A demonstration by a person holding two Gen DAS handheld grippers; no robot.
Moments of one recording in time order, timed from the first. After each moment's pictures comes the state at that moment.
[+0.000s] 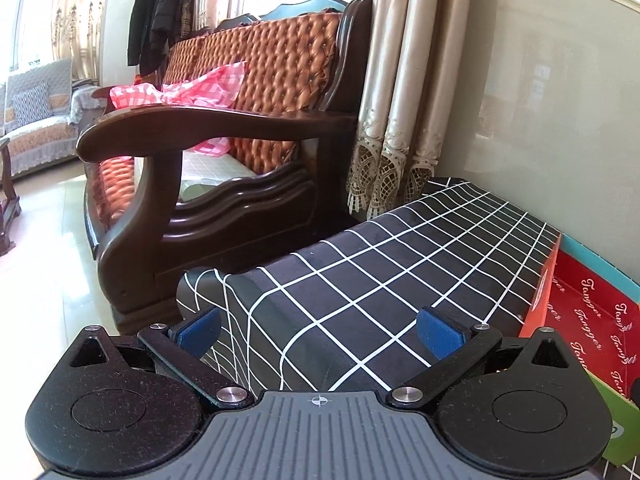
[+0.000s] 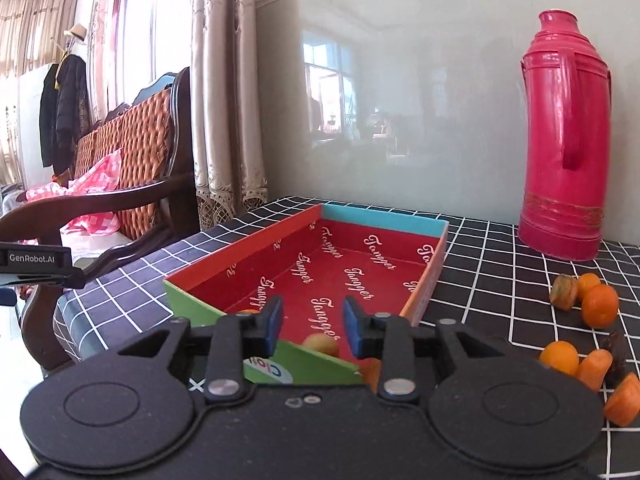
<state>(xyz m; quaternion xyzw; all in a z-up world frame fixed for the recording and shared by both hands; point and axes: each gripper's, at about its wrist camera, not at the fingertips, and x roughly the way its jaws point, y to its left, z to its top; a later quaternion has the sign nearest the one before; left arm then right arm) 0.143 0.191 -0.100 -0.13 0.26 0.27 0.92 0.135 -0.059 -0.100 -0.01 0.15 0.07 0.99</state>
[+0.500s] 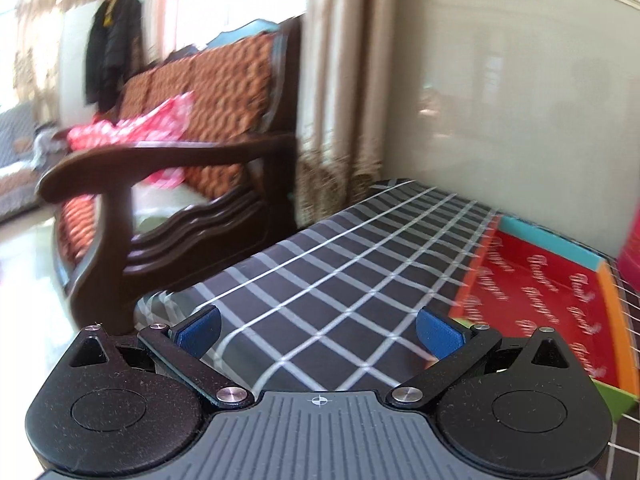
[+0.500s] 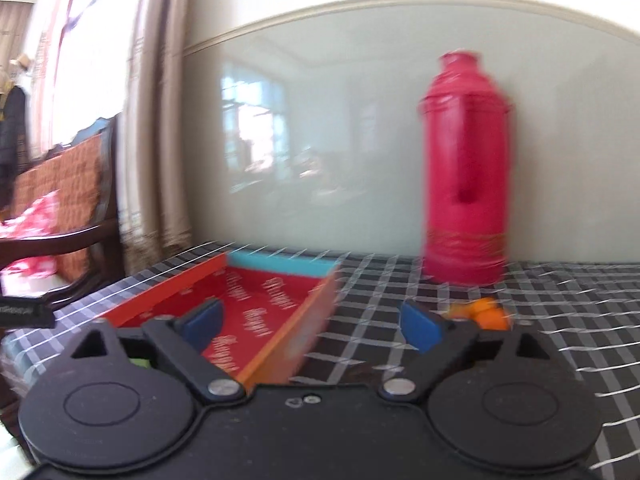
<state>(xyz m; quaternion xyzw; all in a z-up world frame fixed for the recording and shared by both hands) 0.147 0.130 -0.088 -0.06 0.23 0.21 0.95 0.095 -0.108 -0.083 -0.02 0.07 -0.08 0.99</state>
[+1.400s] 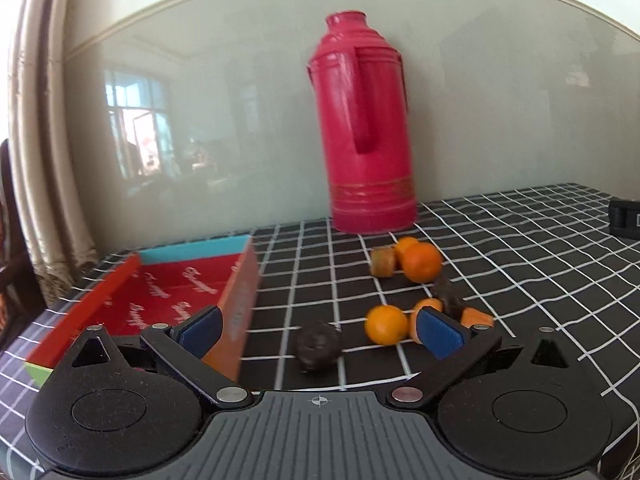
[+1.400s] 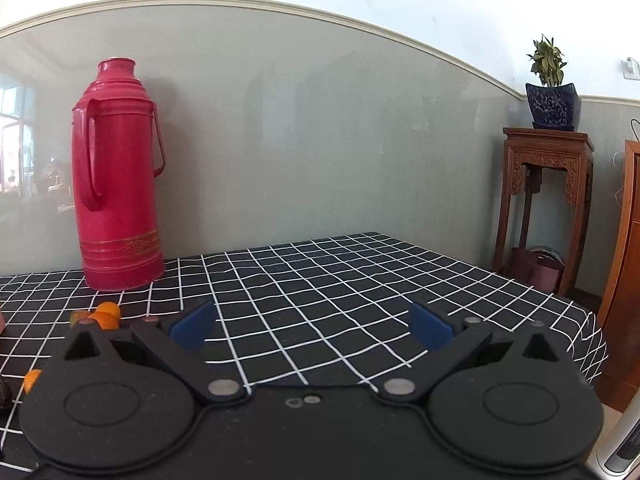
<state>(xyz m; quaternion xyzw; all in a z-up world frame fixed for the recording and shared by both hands) 0.130 -0.105 -0.105 0.10 0.17 -0.12 0.97 0.010 -0.253 -0.092 0.04 0.06 -0.44 0.89</state>
